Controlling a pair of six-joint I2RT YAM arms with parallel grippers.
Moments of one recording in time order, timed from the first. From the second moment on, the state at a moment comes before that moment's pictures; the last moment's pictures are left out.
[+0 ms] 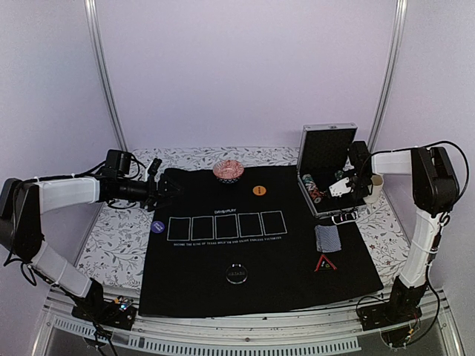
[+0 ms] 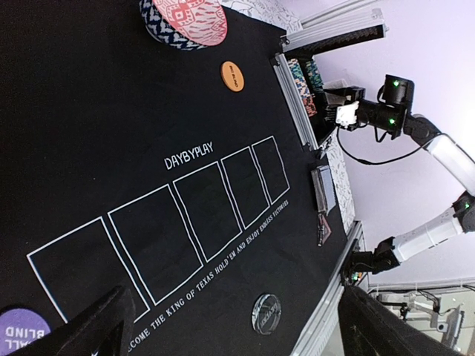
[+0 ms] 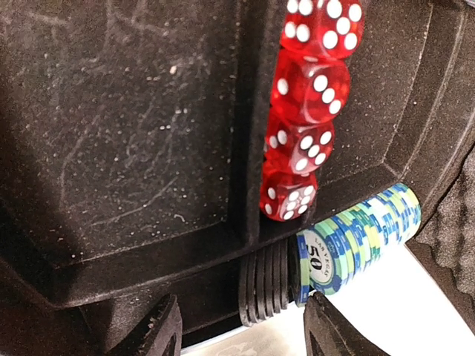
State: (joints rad) left arm -0.20 1.47 0.84 -0.14 0.80 -0.46; right arm 0.12 1.97 1.30 -0.39 0.26 -1.69
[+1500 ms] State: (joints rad) left arm -0.20 1.47 0.84 -0.14 0.80 -0.46; right arm 0.12 2.03 1.35 -0.41 0.28 -1.68
